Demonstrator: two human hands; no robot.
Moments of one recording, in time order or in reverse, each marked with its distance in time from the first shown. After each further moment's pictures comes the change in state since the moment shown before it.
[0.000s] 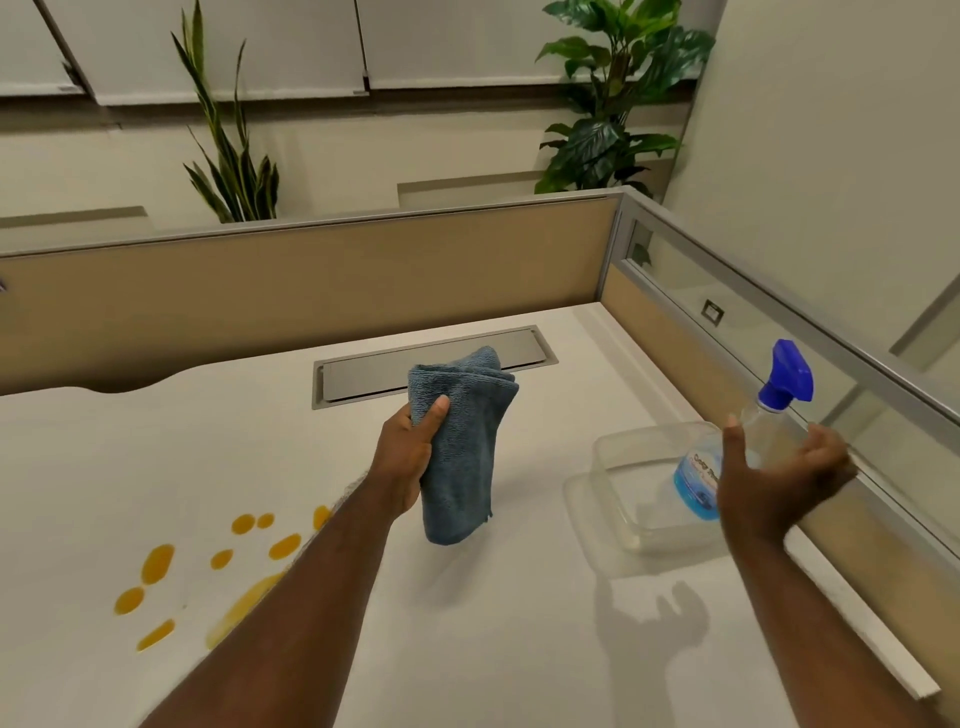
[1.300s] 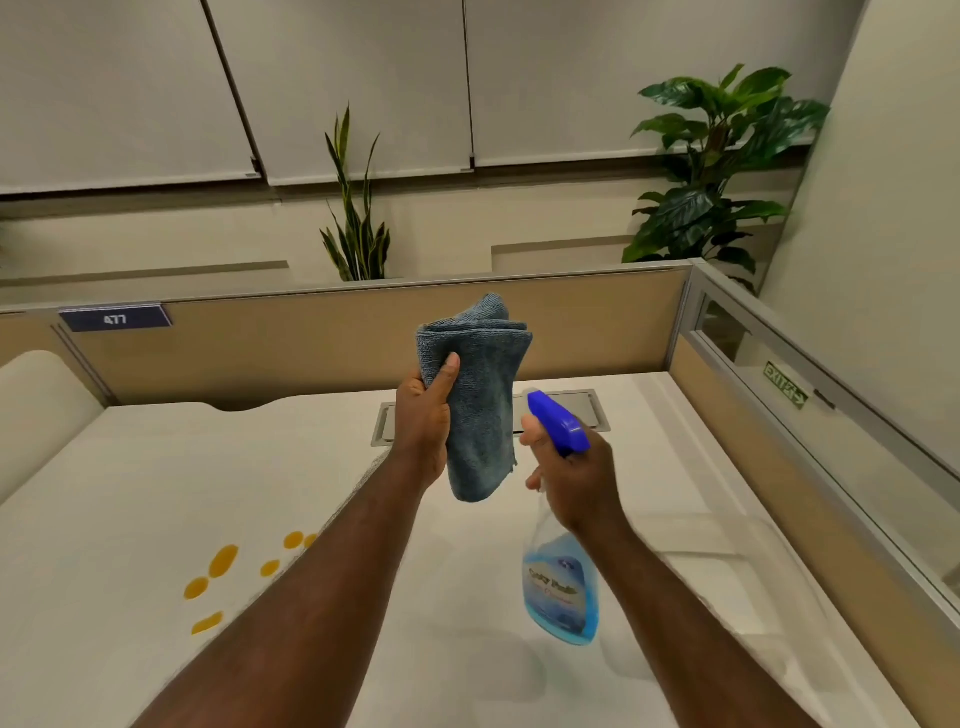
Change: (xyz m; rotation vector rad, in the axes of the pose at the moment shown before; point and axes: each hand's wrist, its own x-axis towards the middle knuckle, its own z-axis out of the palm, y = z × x) left_hand -0.004 0.103 0.048 -0.170 0.262 0.362; right_hand -0.065 -0.150 0.067 0.538 -1.012 -0.116
